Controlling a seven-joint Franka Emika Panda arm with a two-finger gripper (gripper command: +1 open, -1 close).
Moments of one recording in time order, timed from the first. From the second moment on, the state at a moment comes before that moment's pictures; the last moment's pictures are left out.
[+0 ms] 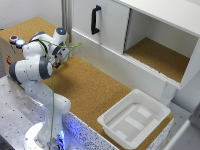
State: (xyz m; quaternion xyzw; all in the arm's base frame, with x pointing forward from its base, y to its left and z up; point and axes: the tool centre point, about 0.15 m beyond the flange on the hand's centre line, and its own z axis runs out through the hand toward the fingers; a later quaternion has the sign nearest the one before) arm 0.322 0.341 0.317 -0.97 -0.03 -0.05 0.22
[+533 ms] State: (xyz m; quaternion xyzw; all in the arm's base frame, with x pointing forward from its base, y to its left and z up) arm 0.327 0.343 0.310 -0.97 -0.04 -0.04 0.23
